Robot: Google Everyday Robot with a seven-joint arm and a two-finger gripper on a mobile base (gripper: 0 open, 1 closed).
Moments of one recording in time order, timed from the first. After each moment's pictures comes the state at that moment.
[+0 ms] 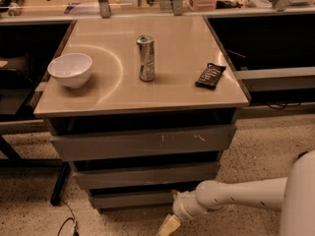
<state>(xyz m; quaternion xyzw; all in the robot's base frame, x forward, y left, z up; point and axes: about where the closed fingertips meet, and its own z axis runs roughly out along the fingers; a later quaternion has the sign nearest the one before) 0.429 -0.035 0.342 -0.51 0.80 0.25 0.21</state>
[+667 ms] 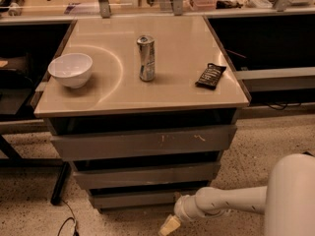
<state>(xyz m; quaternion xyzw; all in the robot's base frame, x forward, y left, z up) 0.453 -0.045 0.266 -0.48 0.81 0.23 0.23</state>
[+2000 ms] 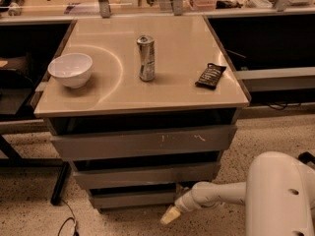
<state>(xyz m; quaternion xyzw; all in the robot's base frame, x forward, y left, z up) 0.511 -0.062 0.219 -0.49 0.81 0.18 0.25</state>
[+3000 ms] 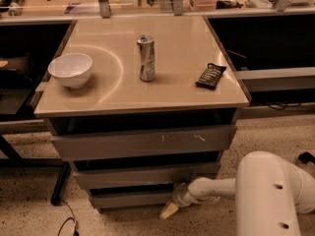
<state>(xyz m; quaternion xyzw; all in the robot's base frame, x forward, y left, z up) 0.541 -0.057 0.201 -0.51 0.80 0.17 0.25</state>
